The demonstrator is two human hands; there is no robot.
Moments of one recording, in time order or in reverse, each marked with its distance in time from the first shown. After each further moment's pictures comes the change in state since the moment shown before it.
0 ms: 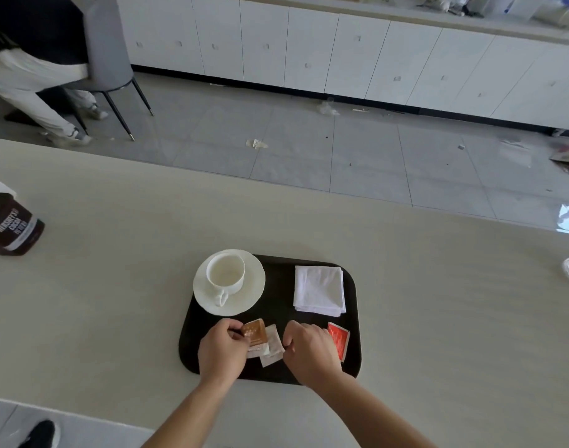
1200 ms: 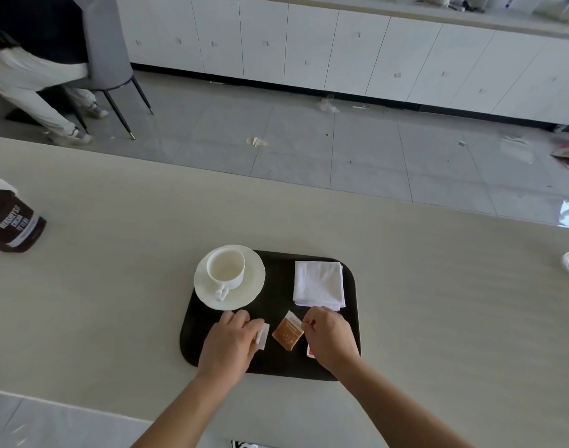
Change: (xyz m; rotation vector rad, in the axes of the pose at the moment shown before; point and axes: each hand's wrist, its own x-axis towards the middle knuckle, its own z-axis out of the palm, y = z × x) left_hand 0.000 -0.014 -0.002 0.646 -0.075 0.715; right_hand 0.002 0.022 -0.021 0.124 0.100 0.142
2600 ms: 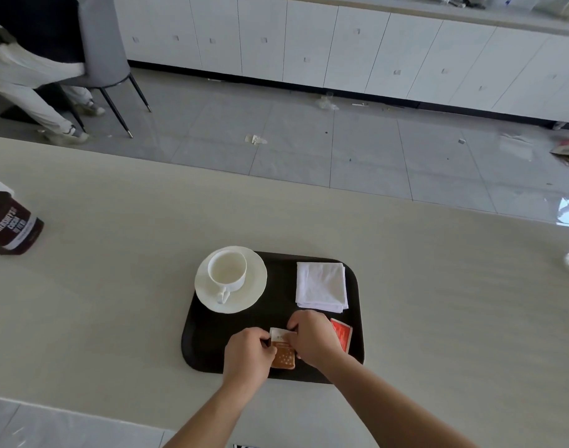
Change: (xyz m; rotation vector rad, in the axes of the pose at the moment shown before) left_hand 0.005 0.037 0.006 -0.419 -0.045 -0.436; right_hand 0.016 -0.020 0.018 -0.018 -0.220 0.047
